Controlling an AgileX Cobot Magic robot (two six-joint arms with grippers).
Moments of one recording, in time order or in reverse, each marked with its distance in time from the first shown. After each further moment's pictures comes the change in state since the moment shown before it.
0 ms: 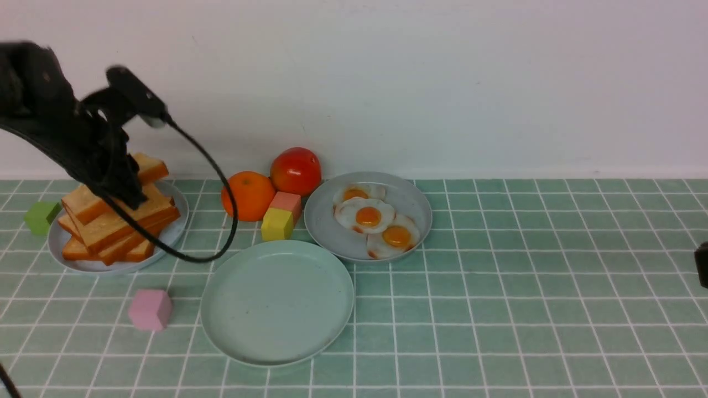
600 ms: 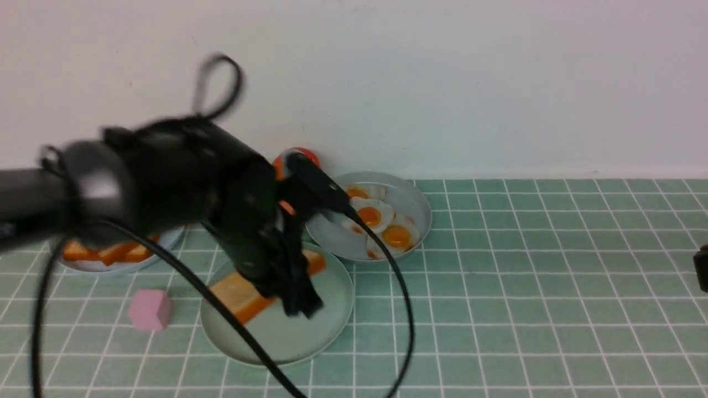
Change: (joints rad) right arm 0.000 0.000 0.000 0.001 0.002 -0.029; left arm -0.587 -0.058 0.263 0.288 -0.067 -0.612
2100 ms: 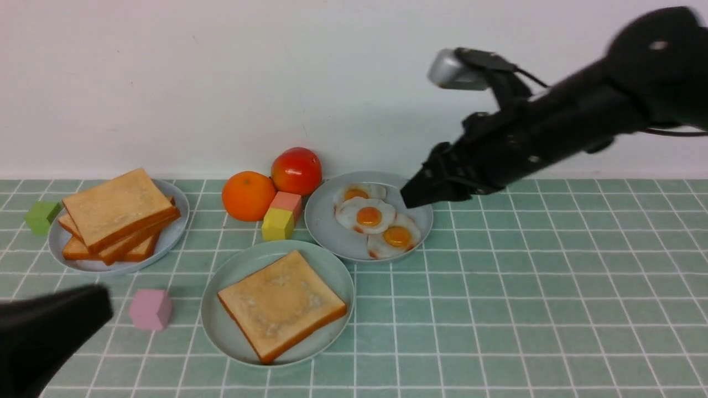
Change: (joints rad) right arm 0.121 1.066 -0.501 0.224 -0.190 -0.123; left arm -0.011 -1.383 0.765 -0.130 -0.318 -0.516
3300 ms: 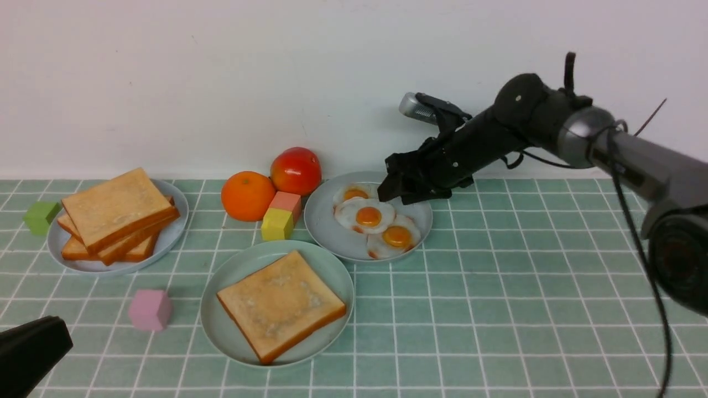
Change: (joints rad) right arm -0.071 0.669 -0.679 -0.030 0.033 0.240; left arm 0.000 -0.128 0.080 0.120 -0.001 -0.059
